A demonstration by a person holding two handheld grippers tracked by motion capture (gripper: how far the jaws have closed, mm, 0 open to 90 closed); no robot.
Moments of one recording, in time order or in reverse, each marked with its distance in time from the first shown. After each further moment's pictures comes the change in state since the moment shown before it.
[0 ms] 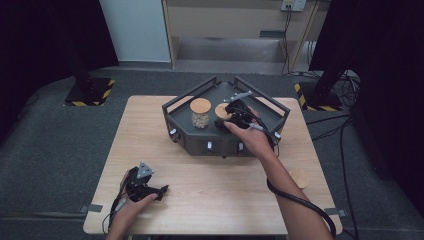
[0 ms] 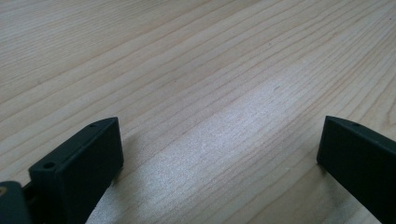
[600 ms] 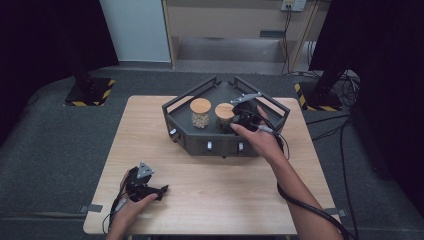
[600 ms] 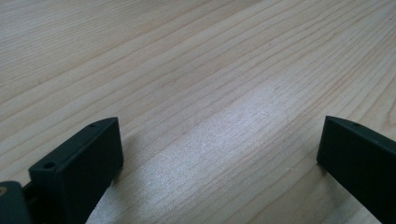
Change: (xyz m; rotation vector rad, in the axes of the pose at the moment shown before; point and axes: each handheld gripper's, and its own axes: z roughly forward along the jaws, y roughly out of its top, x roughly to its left) left arm 0.000 0.000 0.000 0.000 0.001 0.000; right arm -0.003 -0.013 -0.031 -0.030 0.003 -0.020
